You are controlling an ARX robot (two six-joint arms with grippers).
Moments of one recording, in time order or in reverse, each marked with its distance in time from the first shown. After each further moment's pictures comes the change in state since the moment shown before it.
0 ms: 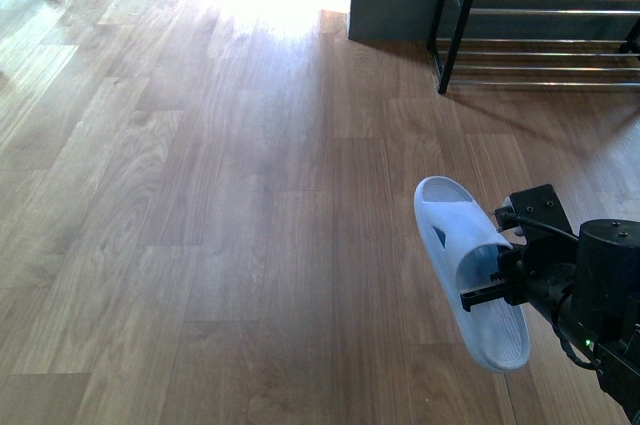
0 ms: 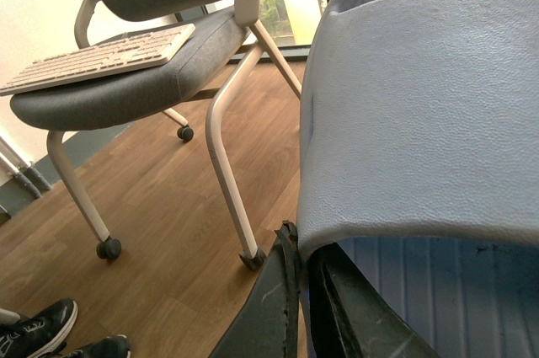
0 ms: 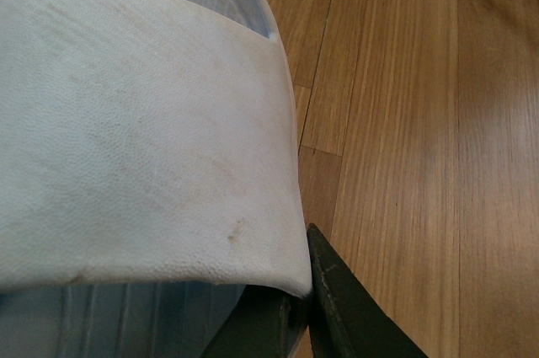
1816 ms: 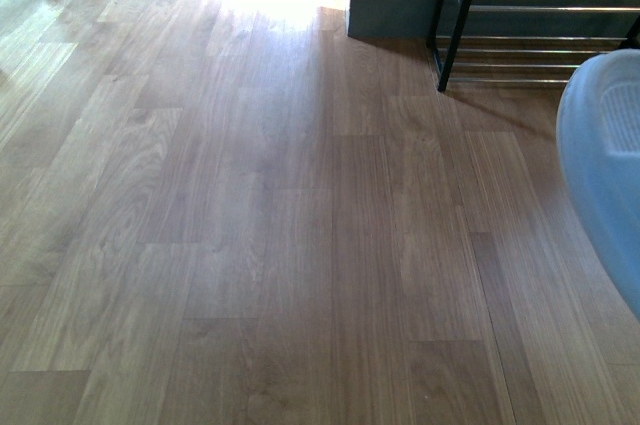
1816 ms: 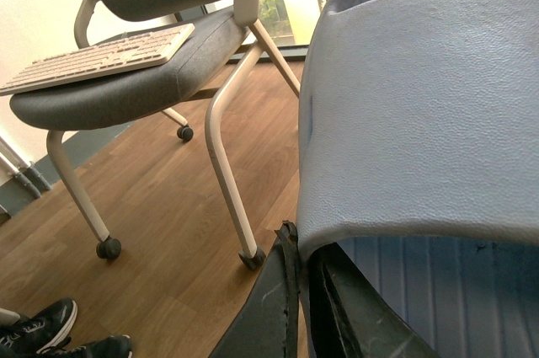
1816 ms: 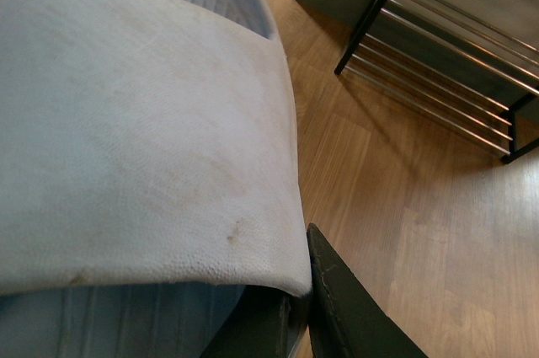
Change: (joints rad) left arm 0.000 0.000 0.000 0.000 0.000 0.000; right arm 0.251 -2.525 -0.704 -1.676 0.077 -0.056
